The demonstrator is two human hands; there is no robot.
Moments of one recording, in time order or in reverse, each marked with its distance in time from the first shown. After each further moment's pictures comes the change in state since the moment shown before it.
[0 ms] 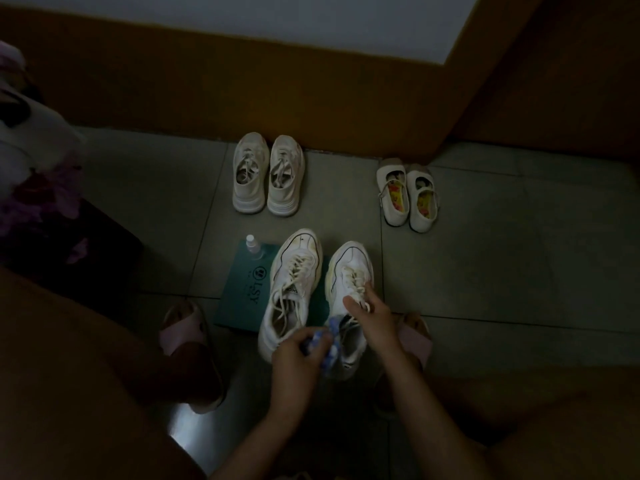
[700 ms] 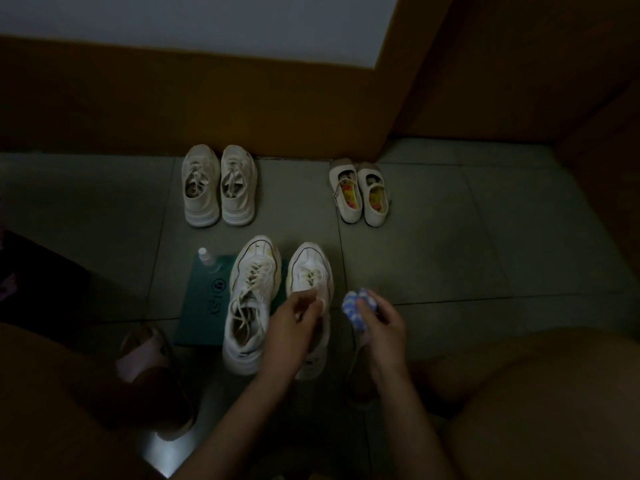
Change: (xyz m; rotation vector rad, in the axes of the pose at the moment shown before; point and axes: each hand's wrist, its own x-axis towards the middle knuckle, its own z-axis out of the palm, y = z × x) left_hand 0.027 0.042 0.034 0.156 -0.168 0.125; right_hand -0.044 0.010 -0.048 0.466 0.362 -0.083
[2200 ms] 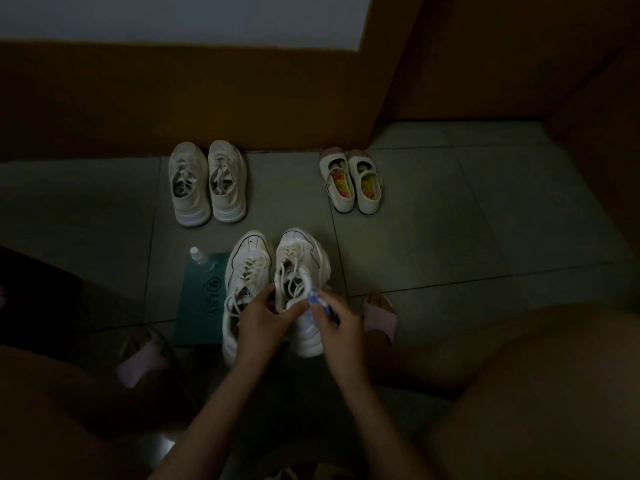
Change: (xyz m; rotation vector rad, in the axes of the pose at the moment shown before) left_hand 0.012 -0.015 -0.024 0.125 0.051 -0.063; right_hand -0.039 0.014 0.039 -0.322 -0.207 -0.173
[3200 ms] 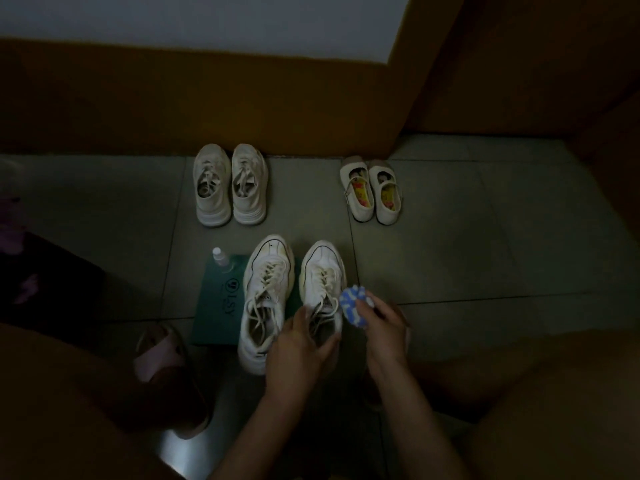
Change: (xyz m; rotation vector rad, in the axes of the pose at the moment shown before) left_hand -0.030 -0.007 0.015 0.429 0.079 0.164; right_hand 0.033 -0.005 -0.020 0.408 0.213 0.303
